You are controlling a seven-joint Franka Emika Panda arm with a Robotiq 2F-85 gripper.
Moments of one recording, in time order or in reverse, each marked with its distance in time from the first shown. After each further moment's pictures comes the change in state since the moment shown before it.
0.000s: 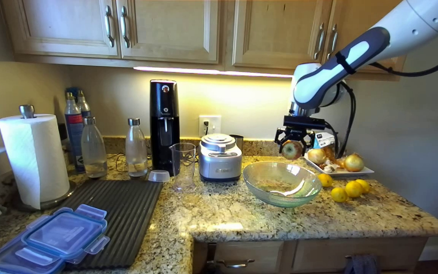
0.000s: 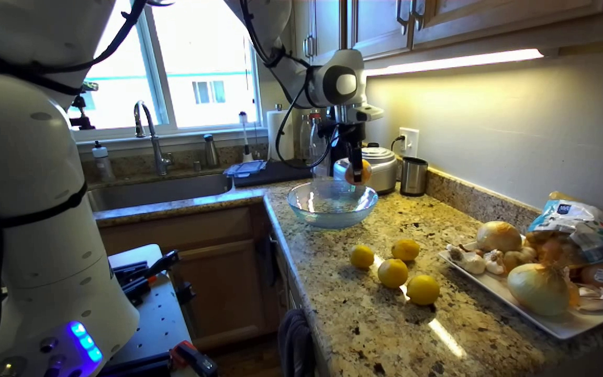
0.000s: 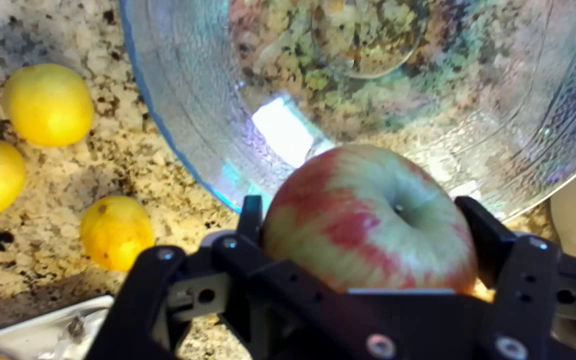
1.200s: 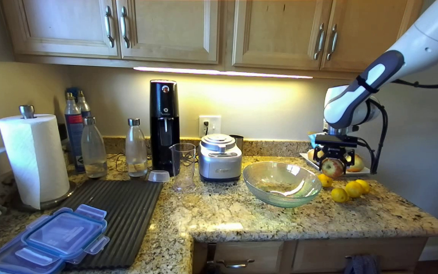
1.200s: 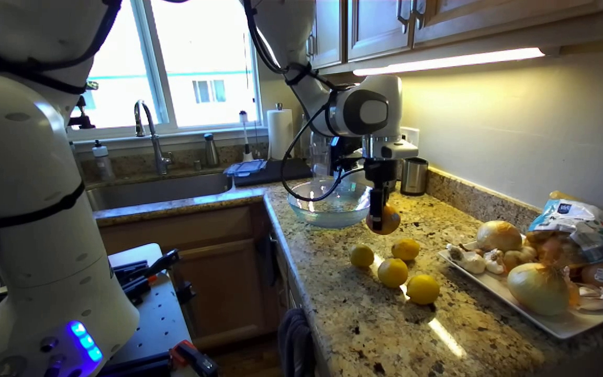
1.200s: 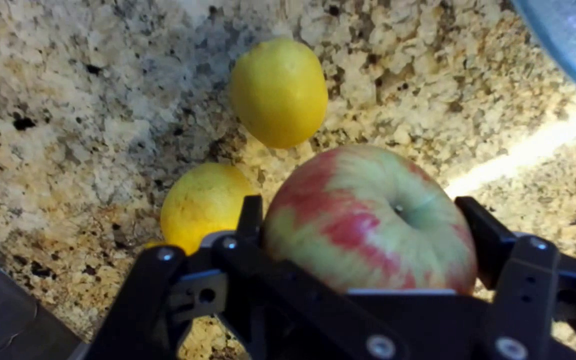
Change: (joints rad) arm -0.128 0.009 -0.100 -0.188 0.000 0.053 0.124
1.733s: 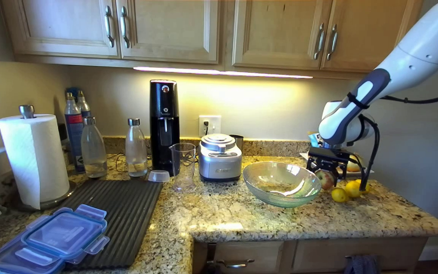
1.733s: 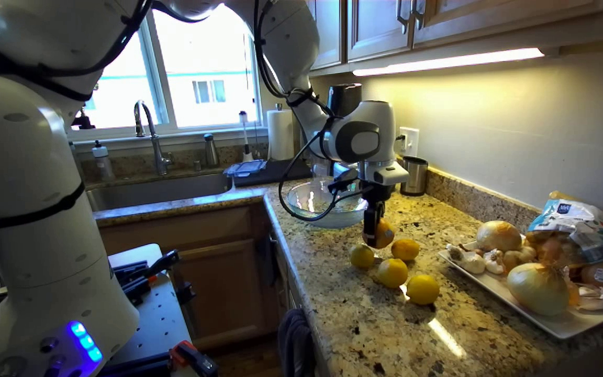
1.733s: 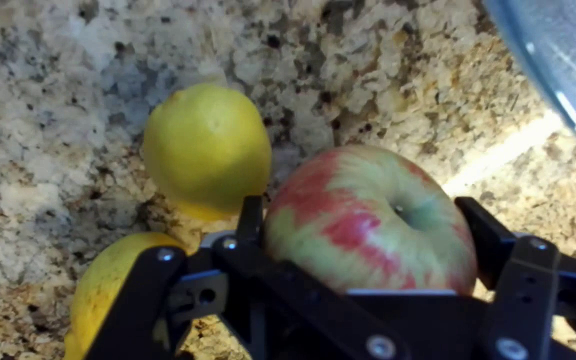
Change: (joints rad) arm -0.008 0.107 0.039 -0.001 0.091 0.172 0.000
